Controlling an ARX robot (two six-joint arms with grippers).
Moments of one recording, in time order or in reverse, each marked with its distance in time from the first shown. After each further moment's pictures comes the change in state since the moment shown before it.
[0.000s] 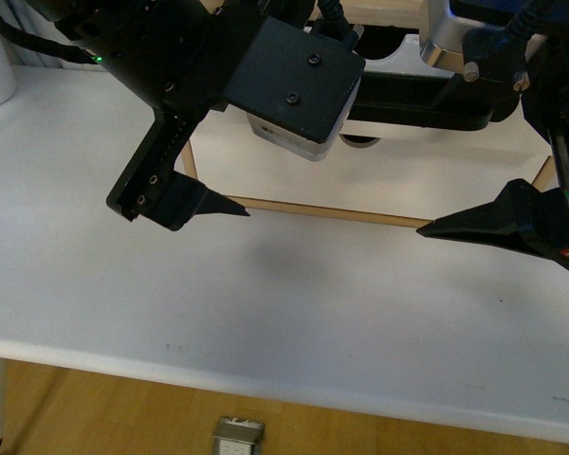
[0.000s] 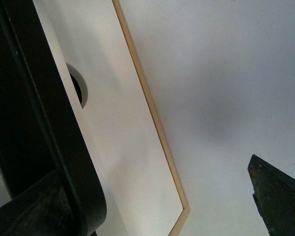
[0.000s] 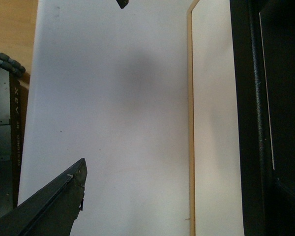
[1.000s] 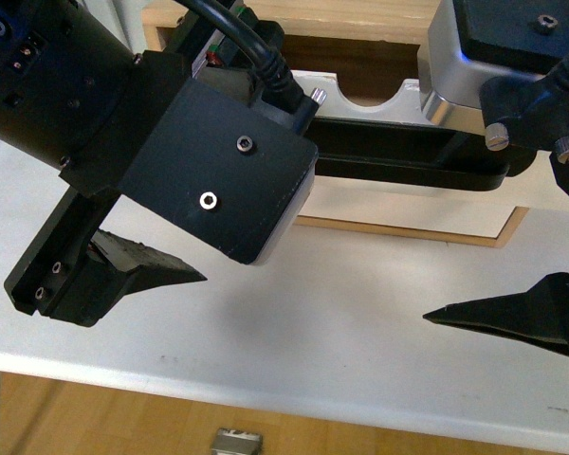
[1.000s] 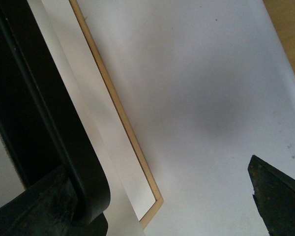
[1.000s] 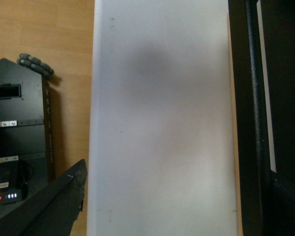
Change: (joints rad) left arm -0.004 -0.223 -0.253 0.063 0.005 0.065; right arm 0.078 -0.165 -0.141 -0.013 0.034 0.095
